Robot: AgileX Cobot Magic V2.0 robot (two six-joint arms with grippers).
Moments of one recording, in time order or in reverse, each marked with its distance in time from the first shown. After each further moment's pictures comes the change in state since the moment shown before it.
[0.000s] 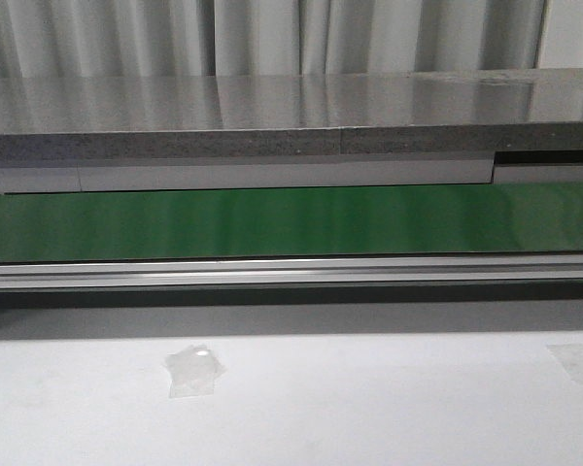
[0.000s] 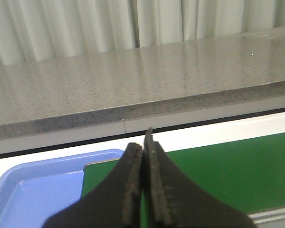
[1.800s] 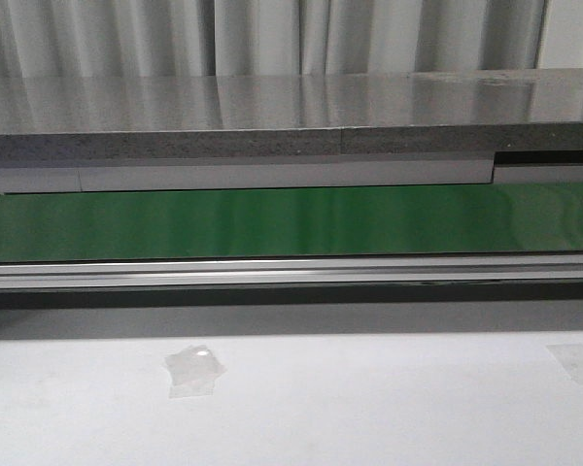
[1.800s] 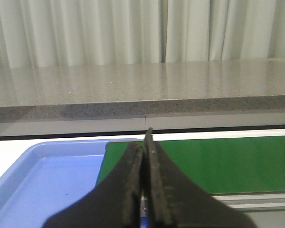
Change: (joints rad) left arm 0.104 -0.427 0.303 0.037 -0.002 -0.103; right arm 0.000 0.000 0.000 -0.002 0.000 0.000
